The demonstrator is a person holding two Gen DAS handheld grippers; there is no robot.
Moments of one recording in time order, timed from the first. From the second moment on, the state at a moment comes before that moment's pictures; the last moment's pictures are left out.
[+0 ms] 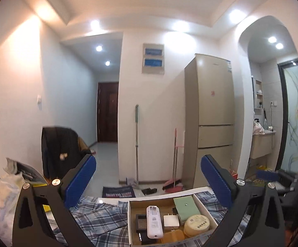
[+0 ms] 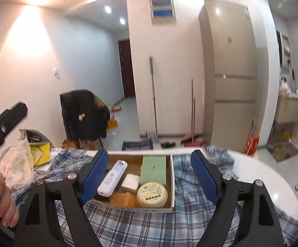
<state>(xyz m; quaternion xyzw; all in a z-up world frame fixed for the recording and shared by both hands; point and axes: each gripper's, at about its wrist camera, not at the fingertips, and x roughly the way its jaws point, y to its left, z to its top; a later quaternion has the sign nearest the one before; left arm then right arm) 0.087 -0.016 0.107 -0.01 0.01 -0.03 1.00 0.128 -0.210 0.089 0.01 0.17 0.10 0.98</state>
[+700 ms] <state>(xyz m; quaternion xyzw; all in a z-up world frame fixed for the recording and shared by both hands) 0.069 -0.022 0.008 -0.01 0.02 -0.04 1.00 0.092 -0.224 0.014 -0.01 0.09 0.08 0.99</state>
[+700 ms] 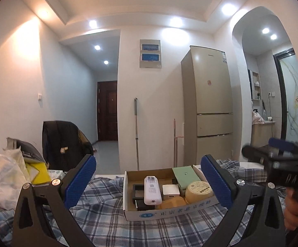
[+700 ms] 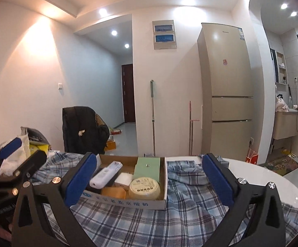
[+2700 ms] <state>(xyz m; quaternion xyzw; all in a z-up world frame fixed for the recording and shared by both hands) 0.068 -0.023 0.006 -0.01 0.03 -0.04 1.00 0.085 -0.224 0.003 -0.02 0.10 0.07 0.99</state>
